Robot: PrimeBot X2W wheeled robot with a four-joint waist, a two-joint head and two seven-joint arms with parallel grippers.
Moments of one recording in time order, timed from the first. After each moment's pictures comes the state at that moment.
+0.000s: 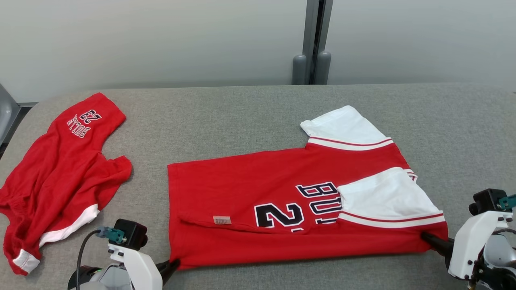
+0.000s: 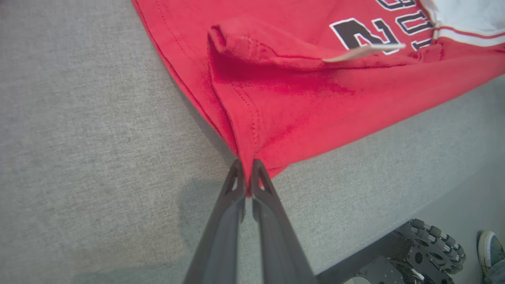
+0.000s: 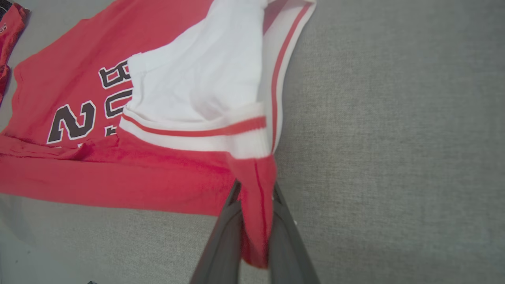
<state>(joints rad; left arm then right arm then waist) -0.50 0.69 -1.25 0.21 -1.33 0.15 0.13 -0.28 -0.48 0.37 0.48 0.94 0.13 0.50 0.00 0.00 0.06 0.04</state>
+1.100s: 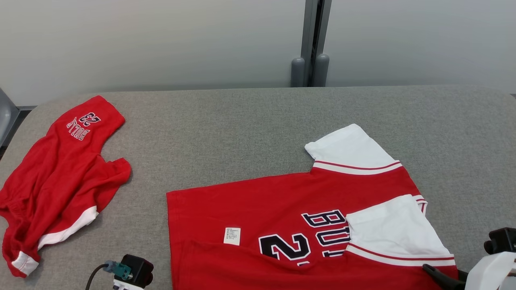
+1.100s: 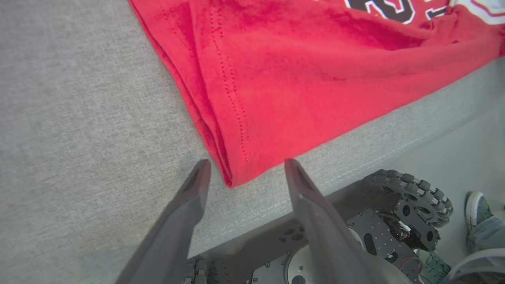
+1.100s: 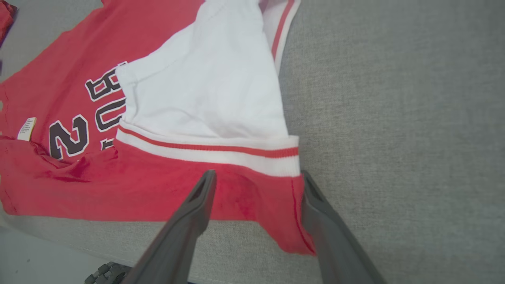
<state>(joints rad) -0.38 0.79 -1.27 0.00 -1.29 0.24 0.19 0.05 -0.37 0.06 0.20 0.76 0.13 0.60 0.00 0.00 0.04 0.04</state>
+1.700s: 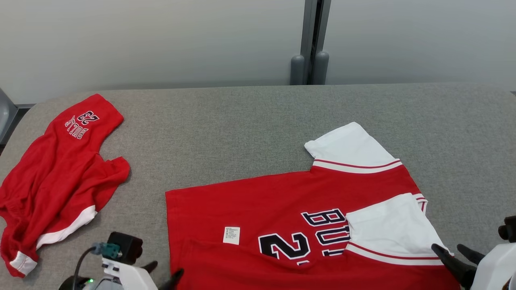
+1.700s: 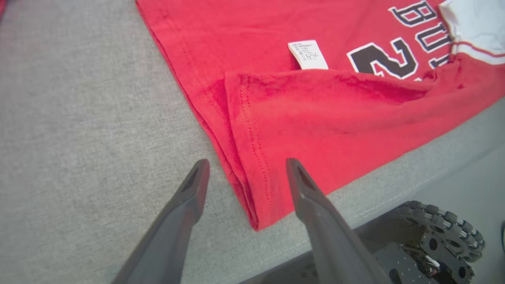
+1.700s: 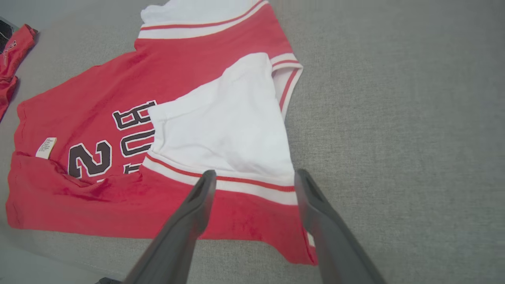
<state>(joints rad) -0.42 0.79 -1.23 -0.01 -1.24 0.30 0.12 0.09 -0.32 -0.05 0.02 0.66 0.13 0.63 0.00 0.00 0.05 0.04</state>
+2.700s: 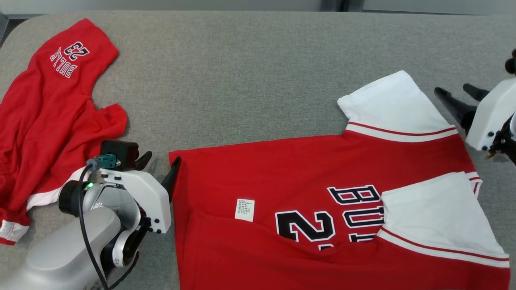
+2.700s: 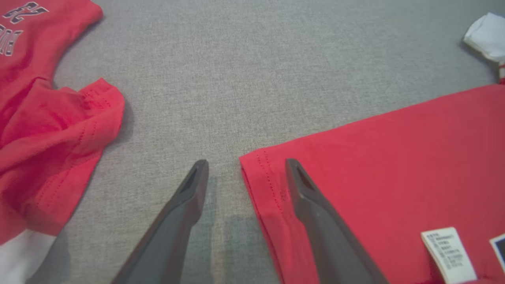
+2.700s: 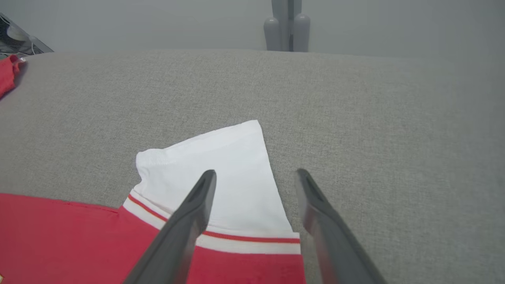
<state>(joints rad) -0.68 0.60 -1.11 0.25 -1.14 0.36 0.00 -0.67 -0.43 0.21 0.39 0.64 0.13 0.58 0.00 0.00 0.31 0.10</state>
